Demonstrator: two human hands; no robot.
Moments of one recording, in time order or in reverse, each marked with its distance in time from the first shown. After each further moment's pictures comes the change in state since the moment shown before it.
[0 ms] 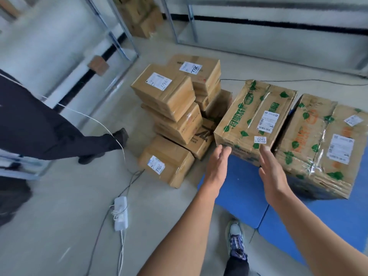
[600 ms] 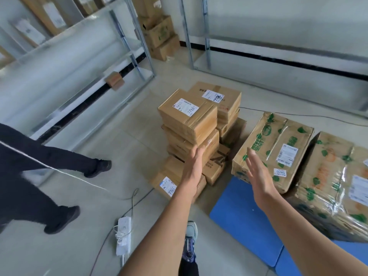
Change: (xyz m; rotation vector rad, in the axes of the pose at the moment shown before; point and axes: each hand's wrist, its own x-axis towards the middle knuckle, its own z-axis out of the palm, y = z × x) left_hand 0.023 0.067 -0.183 -0.083 0.178 0.072; right_hand 0.017 -0.056 0.153 -0.112 -0.113 -0.076
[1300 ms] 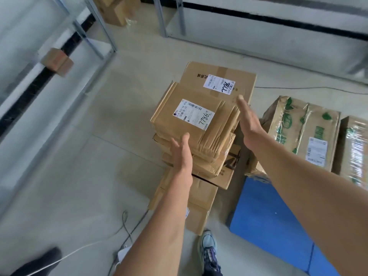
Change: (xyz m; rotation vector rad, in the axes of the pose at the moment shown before) left_hand 0.302 0.003 -0.095 -0.205 0.042 -0.280; right_hand 0.333 -0.046 0.168 -0.224 0.233 -0.015
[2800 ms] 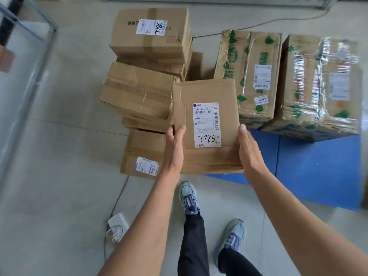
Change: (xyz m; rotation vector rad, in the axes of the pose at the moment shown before) left_hand -0.147 -0.182 0.050 0.344 -0.278 0.138; right_hand -0.251 0.214 -0.159 0.121 0.230 0.284
